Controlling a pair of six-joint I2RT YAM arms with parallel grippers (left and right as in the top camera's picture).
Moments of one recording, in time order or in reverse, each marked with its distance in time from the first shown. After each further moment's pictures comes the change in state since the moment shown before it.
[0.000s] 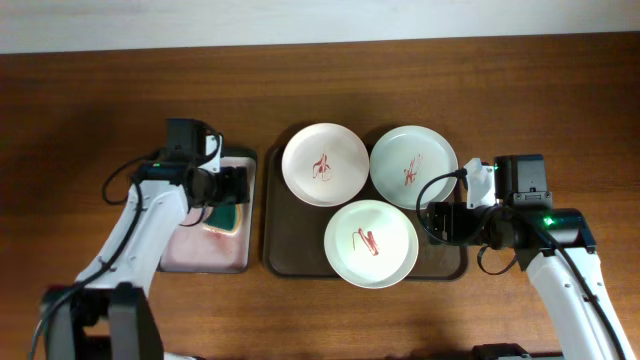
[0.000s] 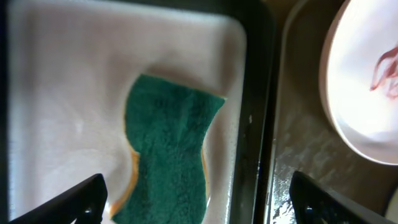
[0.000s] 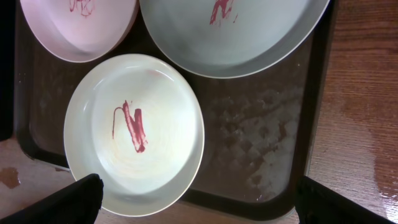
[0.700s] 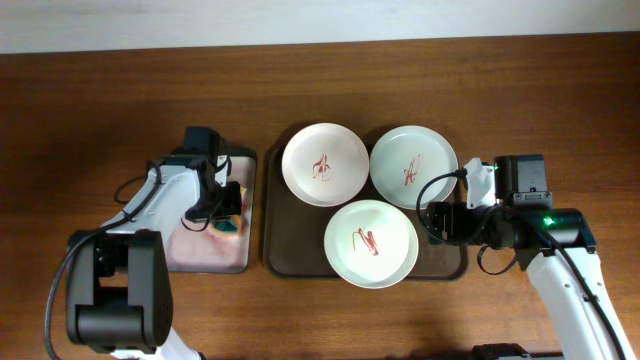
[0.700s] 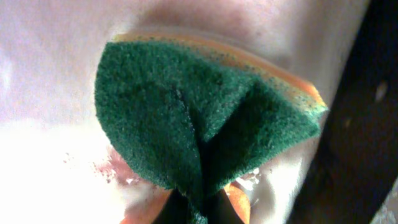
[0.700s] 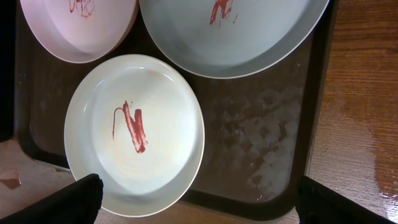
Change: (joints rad) left arm -0.005 0.206 0.027 -0.087 -0.057 -0.003; right arm 0.000 0.000 0.000 0.000 0.000 0.003
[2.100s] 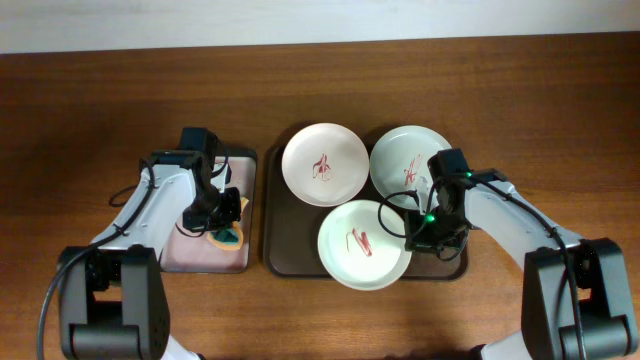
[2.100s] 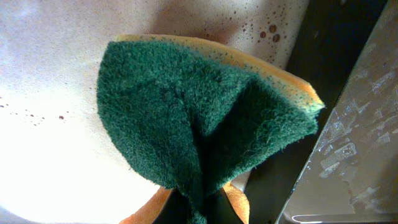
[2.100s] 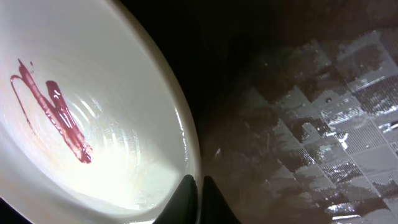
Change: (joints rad) left arm 0.000 -0.062 0.027 -0.182 0.061 -0.027; right arm 0.136 0.527 0.002 0.082 -0.066 0.105
